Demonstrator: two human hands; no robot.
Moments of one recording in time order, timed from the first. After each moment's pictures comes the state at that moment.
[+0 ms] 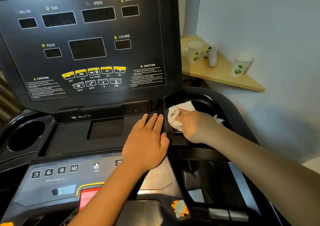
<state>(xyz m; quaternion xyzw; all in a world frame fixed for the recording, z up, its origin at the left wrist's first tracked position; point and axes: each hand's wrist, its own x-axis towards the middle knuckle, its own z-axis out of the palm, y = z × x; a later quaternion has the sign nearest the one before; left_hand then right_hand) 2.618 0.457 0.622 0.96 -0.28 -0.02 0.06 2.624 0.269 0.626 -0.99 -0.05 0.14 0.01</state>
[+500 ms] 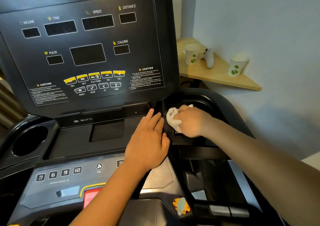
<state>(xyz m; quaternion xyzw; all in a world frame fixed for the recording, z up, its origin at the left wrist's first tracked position) 2.616 0.455 0.625 0.94 -0.32 0.04 0.12 2.649 0.267 0.624 -0.98 -0.05 0.19 0.00</state>
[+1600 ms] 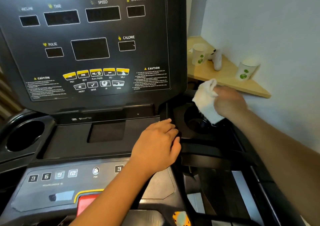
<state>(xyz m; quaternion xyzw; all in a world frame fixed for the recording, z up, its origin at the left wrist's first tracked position) 2.627 0.442 0.623 0.91 -0.39 0.07 0.14 2.683 0.170 0.626 -0.97 0.19 -0.03 0.12</state>
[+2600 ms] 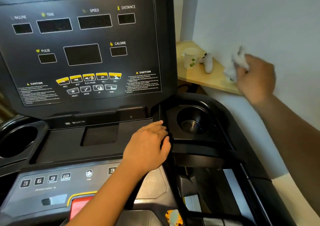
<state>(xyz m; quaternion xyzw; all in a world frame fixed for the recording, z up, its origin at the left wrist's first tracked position) 2.626 0.443 0.623 0.92 -0.35 0.06 0.15 2.655 0.113 0.686 -0.90 0.20 -0.37 0.14</state>
